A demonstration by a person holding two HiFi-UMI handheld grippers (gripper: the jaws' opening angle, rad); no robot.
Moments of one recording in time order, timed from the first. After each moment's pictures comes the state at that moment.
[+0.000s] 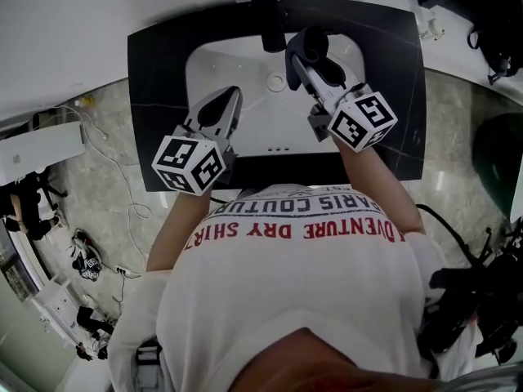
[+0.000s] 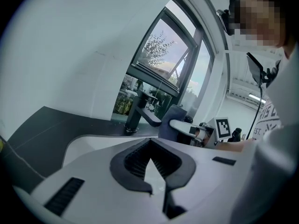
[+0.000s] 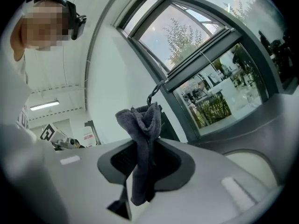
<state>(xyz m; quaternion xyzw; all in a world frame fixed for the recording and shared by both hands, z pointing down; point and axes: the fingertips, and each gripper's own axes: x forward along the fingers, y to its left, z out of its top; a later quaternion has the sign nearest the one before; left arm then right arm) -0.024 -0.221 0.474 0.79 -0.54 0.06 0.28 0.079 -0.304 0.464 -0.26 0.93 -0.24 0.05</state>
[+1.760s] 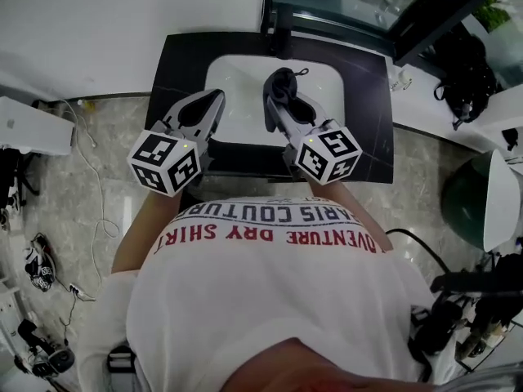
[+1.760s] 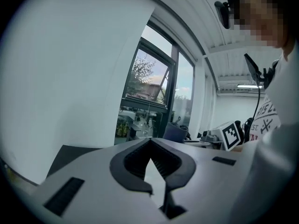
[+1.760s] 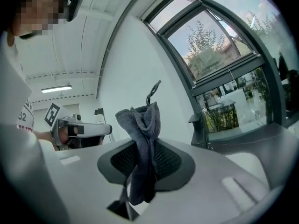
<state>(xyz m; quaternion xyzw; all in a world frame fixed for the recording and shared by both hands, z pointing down) -0.042 -0.085 0.331 0.81 -0.56 0.03 0.14 0.048 -0.127 0.370 -0.23 0.96 -0.17 -0.01</state>
